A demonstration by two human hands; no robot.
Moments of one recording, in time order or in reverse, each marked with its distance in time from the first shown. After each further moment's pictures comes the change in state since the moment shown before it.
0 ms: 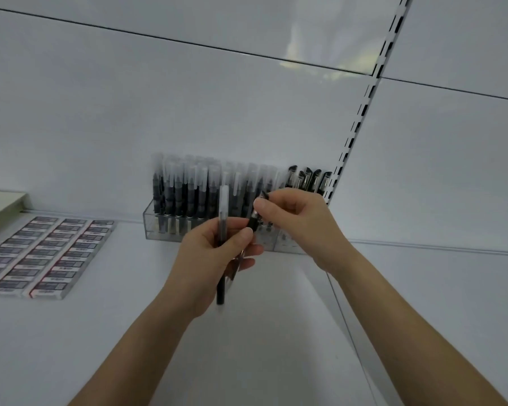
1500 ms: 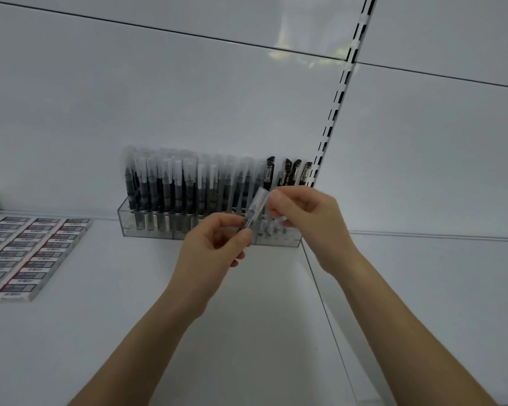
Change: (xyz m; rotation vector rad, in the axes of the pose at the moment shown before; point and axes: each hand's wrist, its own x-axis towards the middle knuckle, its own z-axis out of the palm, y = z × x) left_hand -0.001 -0.014 0.027 0.260 0.015 0.083; right_hand -0.015 0.021 -0.031 0.088 0.182 0.048
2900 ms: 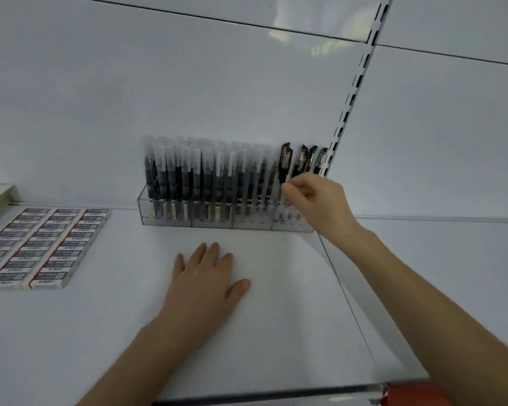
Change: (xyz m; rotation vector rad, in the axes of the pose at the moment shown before) left_hand -0.026 -0.037 -0.044 1.419 -0.374 -0.009; right_hand 0.022 0.026 0.007 -0.558 0.038 -0.105
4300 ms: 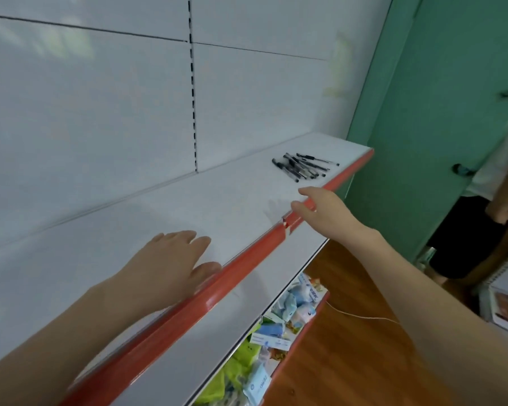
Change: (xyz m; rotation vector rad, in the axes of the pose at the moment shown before) left_hand 0.097 0.599 0.065 0.169 0.067 0.994; right_hand -0.279 0.361 -0.542 -0.607 0.220 0.714
